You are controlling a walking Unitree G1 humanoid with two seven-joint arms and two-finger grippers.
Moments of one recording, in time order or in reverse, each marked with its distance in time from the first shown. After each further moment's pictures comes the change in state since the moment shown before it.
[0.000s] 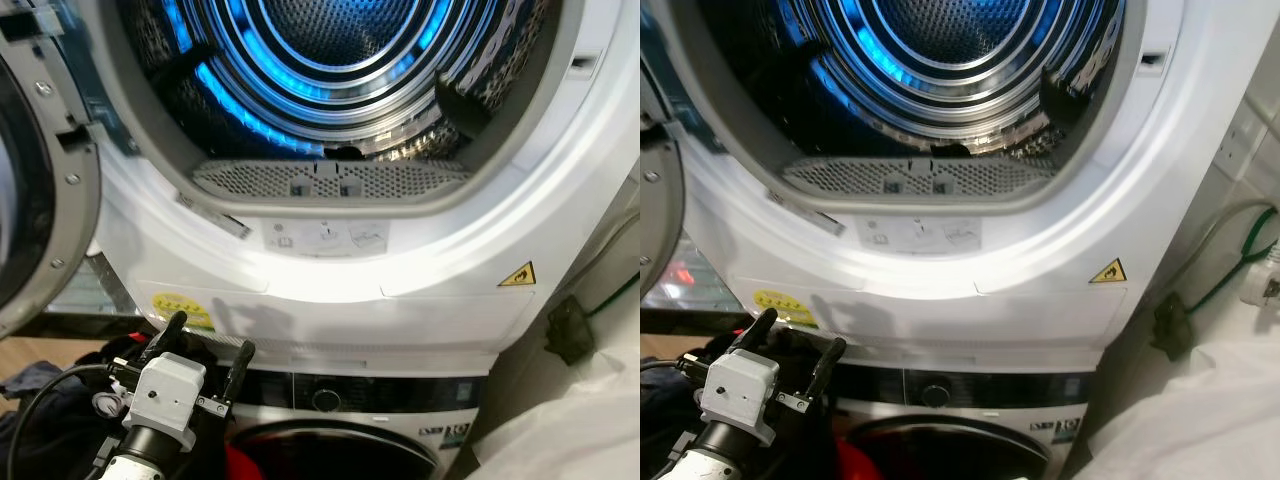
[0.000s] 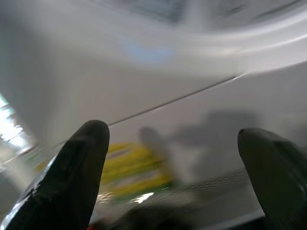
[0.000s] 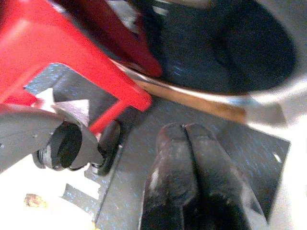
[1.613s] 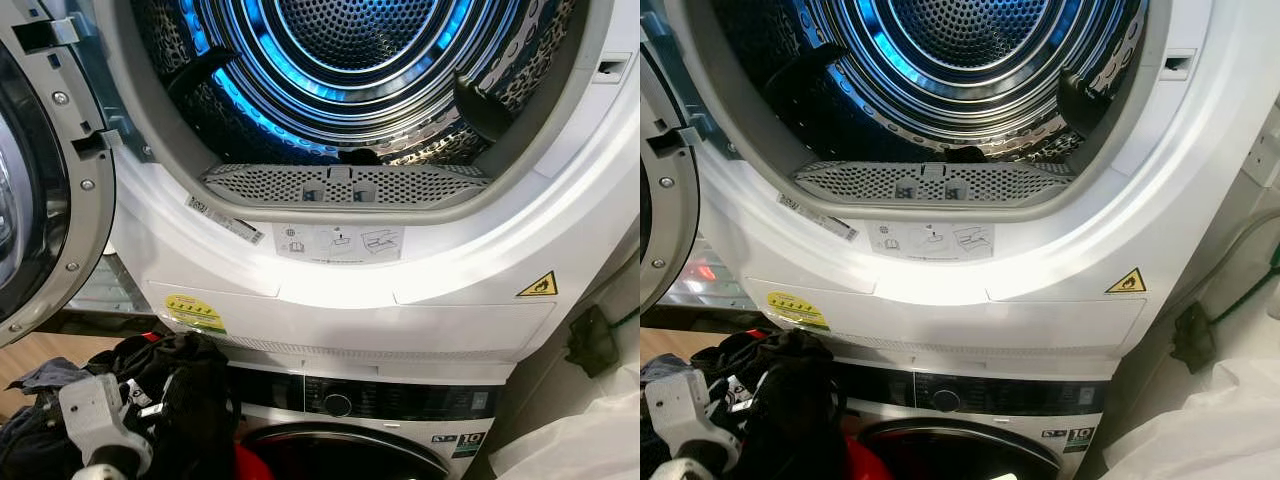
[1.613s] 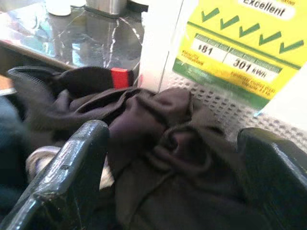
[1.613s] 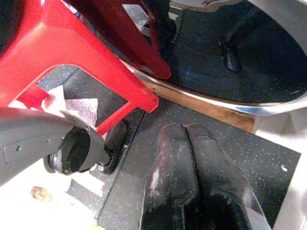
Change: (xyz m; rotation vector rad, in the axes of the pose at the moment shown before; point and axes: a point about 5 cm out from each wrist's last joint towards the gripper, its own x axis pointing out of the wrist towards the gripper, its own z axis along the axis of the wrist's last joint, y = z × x) left arm -0.011 0.040 -0.075 -0.608 0.372 0.352; right arm 0.003 0.010 0.008 -0.032 -0.018 0.030
